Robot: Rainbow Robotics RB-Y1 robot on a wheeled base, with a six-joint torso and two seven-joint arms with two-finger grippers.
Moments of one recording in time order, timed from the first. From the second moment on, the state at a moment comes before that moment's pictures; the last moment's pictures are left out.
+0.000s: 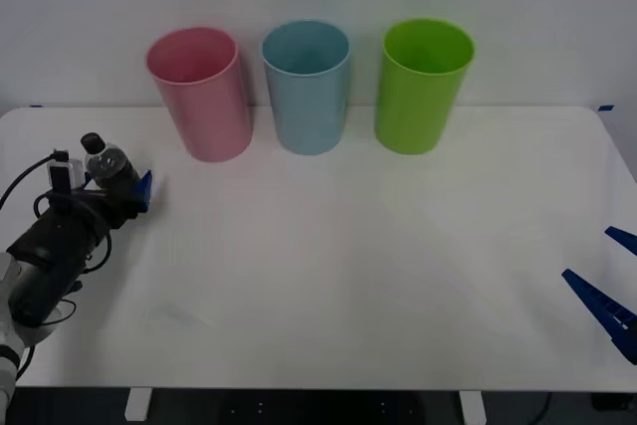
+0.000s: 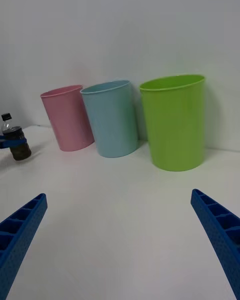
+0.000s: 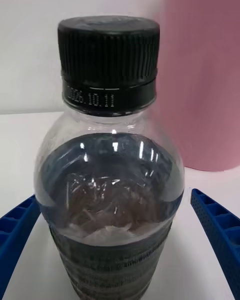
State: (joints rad) right arm 0.35 -0.40 -0.52 -1.66 0.96 -1.22 0.00; left arm -0.33 0.33 0.34 -0.96 -1.25 -0.47 -0.17
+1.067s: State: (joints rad) right arm 0.35 -0.40 -0.52 -1.66 0.96 -1.22 0.00; left arm -0.32 0.34 0.35 -0.97 -1.24 -0.50 -0.19
